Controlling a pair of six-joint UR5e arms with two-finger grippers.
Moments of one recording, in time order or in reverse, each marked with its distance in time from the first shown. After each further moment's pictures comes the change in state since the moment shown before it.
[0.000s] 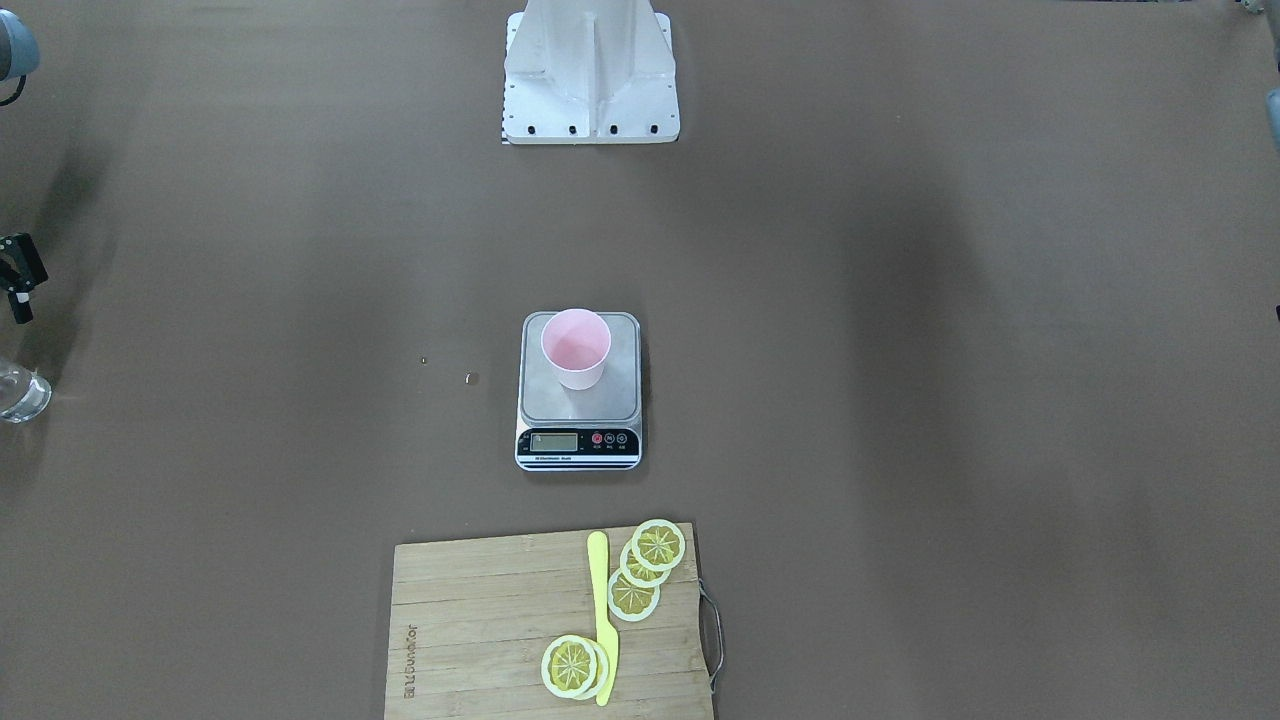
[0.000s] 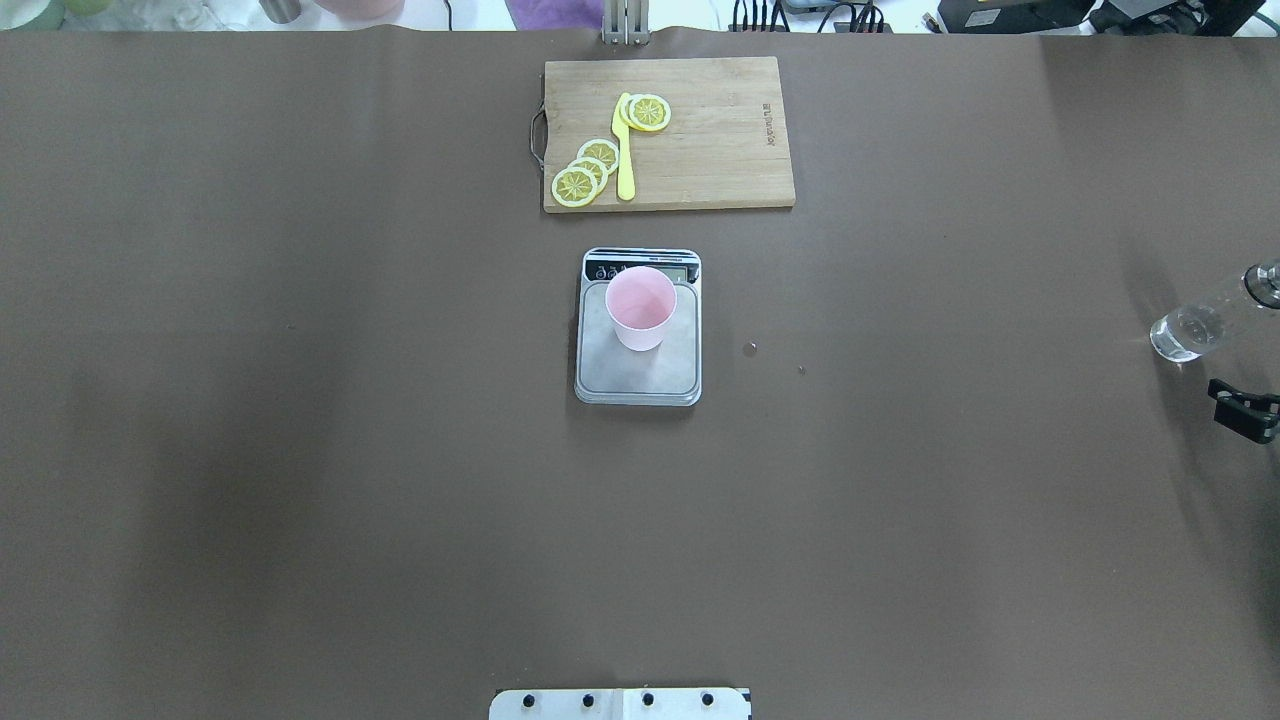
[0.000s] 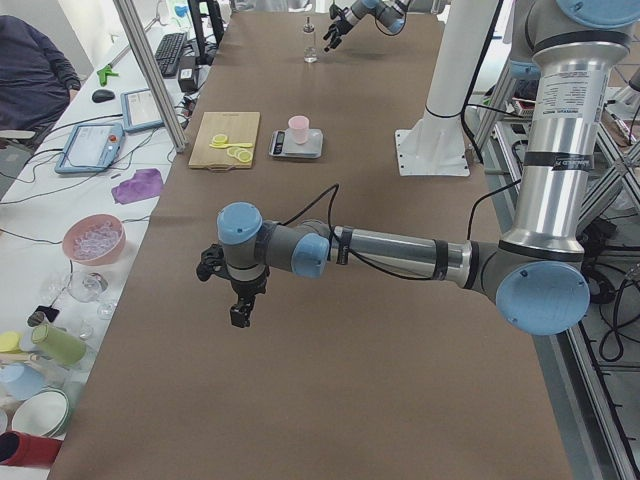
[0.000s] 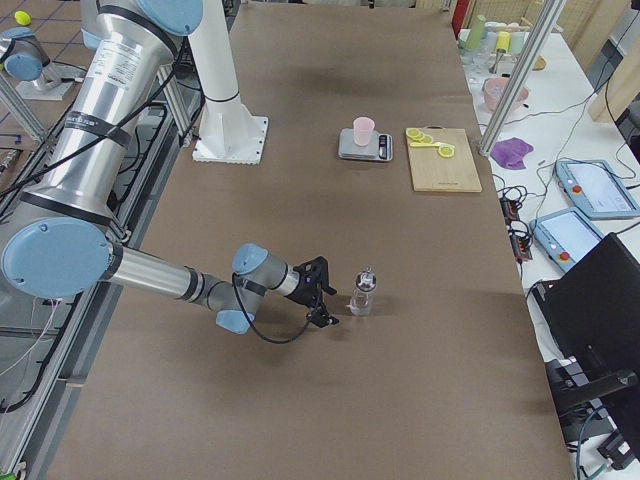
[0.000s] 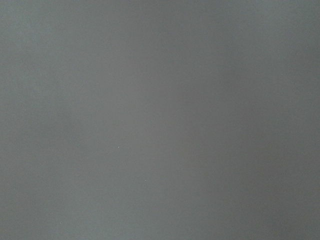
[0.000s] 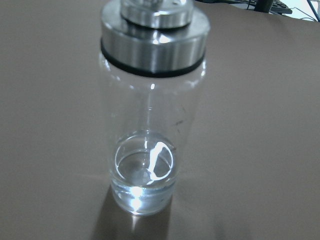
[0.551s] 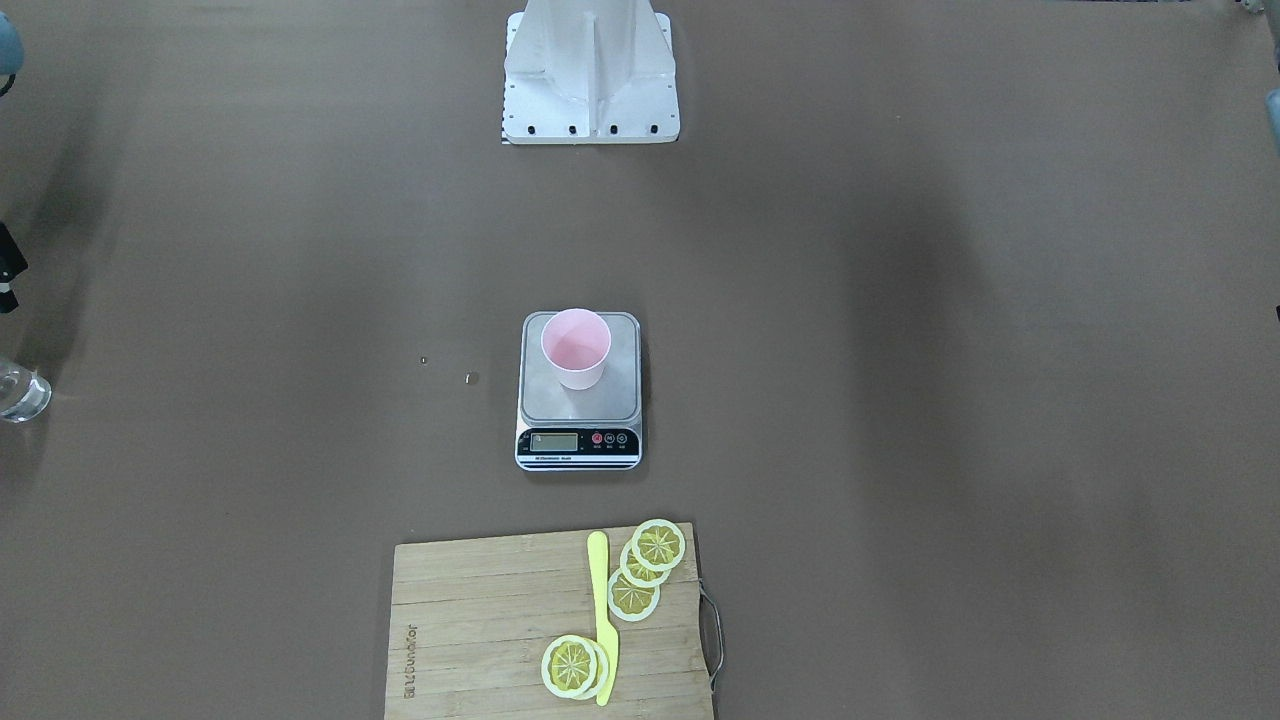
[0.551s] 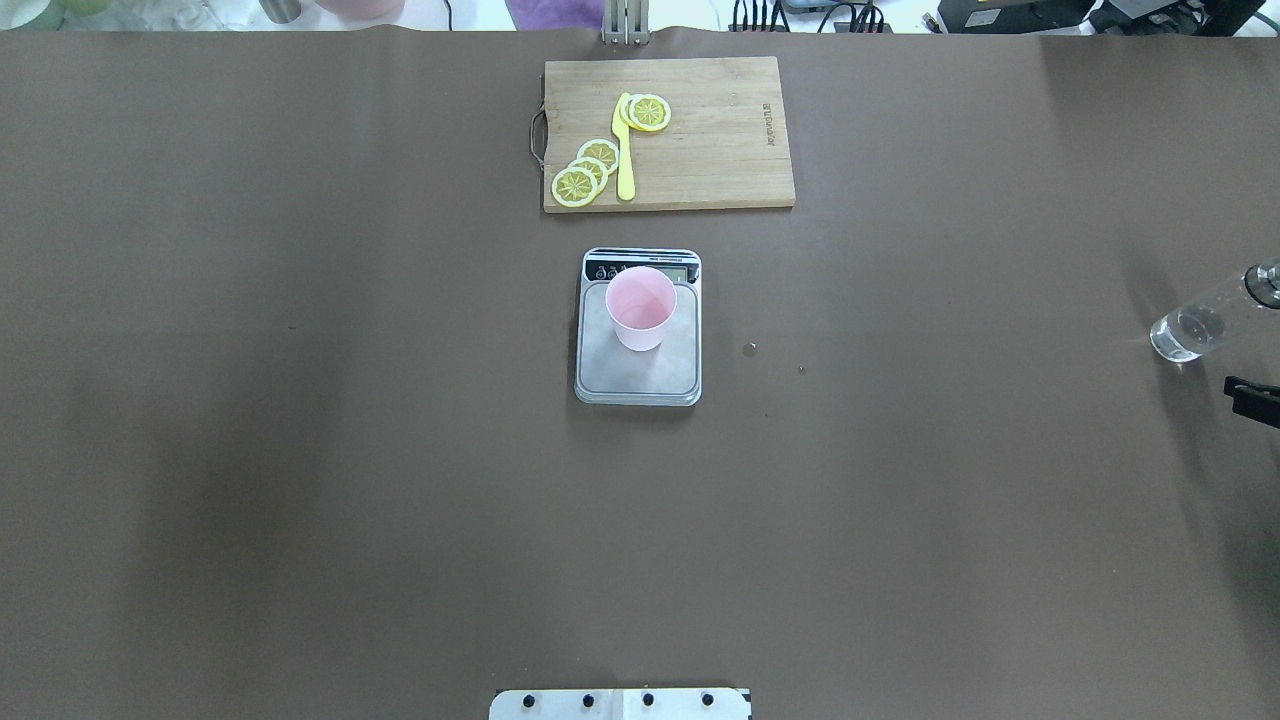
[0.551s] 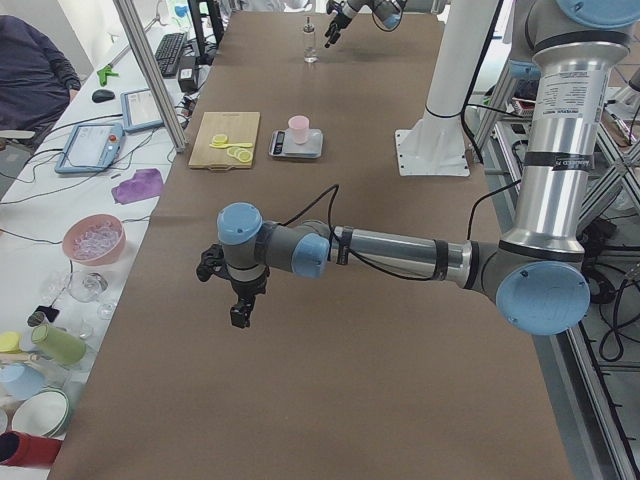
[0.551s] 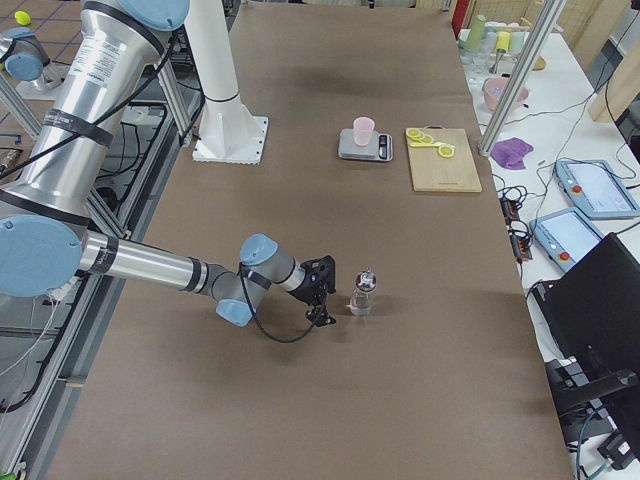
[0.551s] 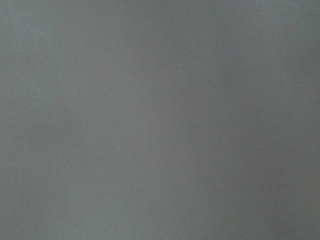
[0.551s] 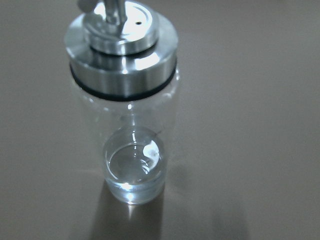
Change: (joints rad) left arm -0.001 0.001 0.001 0.000 0.000 0.000; right arm 0.129 -0.020 0.120 -0.188 0.213 0.006
